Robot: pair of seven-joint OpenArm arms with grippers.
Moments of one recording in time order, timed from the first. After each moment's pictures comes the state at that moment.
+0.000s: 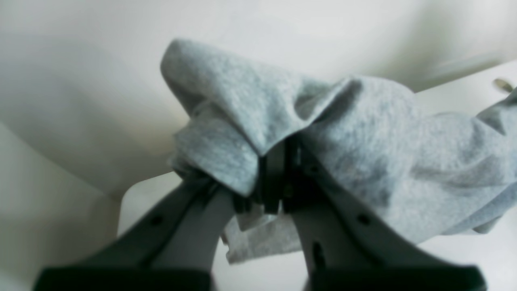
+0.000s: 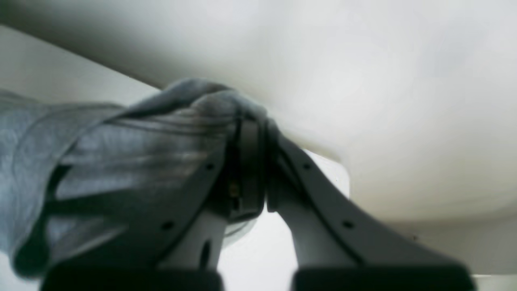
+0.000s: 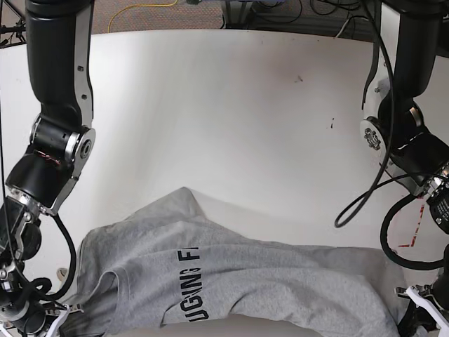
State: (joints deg) left arm -54.0 -13.0 -26.1 90.1 -27.0 -42.8 76.3; right arm 59.5 17.6 13.7 78.7 7.5 41.2 -70.5
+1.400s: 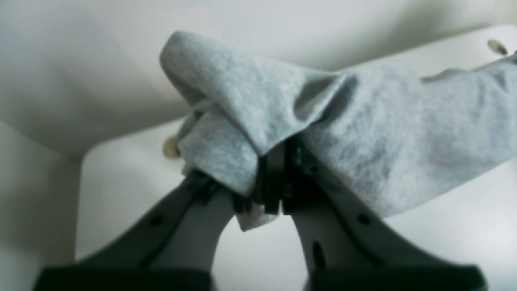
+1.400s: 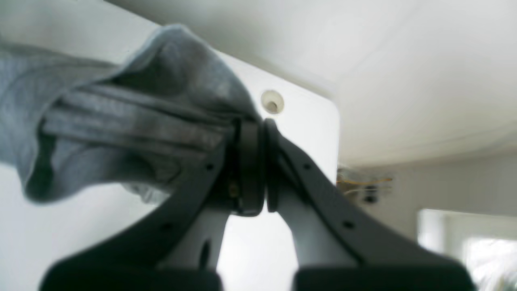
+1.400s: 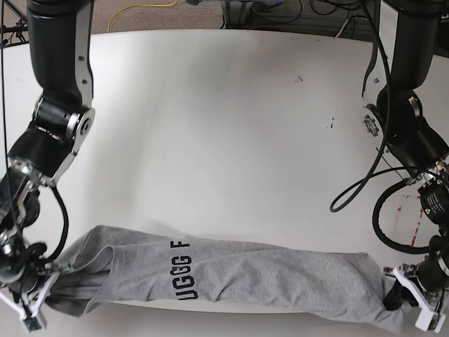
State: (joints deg) left arm -47.1 -14.2 -24.1 85.8 -26.3 -42.8 75.6; right arm 45.4 19.4 15.0 91.6 7.7 40.6 -79.6
